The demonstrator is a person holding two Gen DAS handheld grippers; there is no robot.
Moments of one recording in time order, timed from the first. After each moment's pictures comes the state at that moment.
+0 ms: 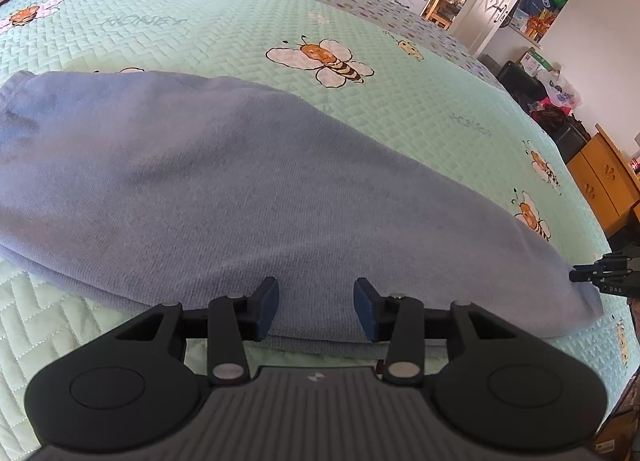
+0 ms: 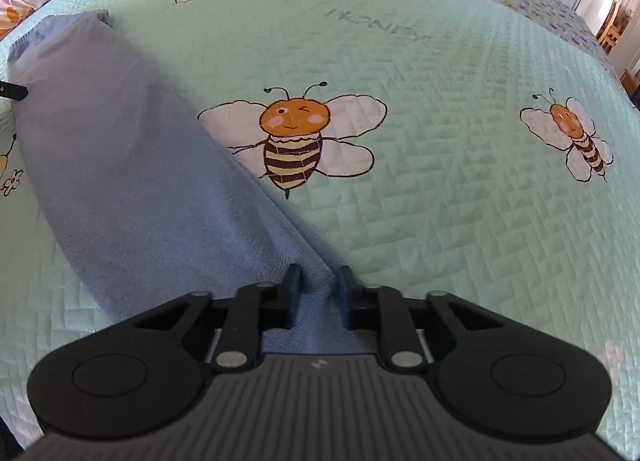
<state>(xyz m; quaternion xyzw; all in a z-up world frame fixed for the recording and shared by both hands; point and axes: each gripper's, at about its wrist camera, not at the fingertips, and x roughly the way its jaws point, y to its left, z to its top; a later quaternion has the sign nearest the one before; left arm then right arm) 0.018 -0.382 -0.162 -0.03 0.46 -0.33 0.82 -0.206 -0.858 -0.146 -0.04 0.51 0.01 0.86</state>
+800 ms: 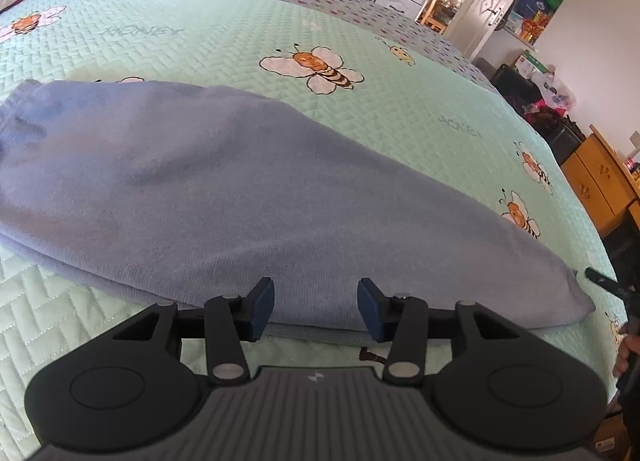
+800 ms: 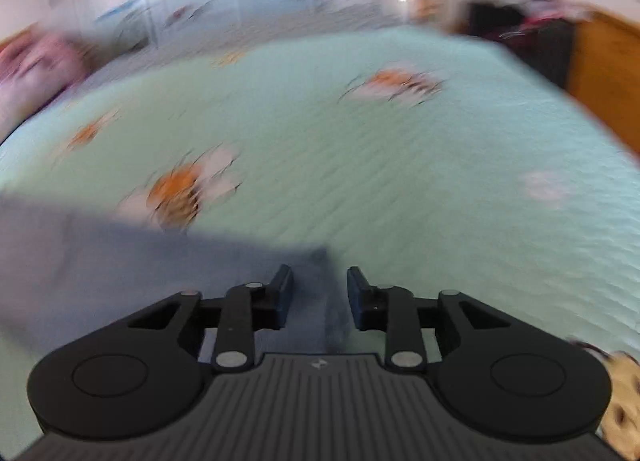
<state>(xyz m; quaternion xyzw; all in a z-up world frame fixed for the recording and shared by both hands) 0.006 -0.377 -0.151 -0.03 0.45 -0.34 0.83 -0.303 -0.834 -0.154 0.15 0.29 -0.21 0.92</state>
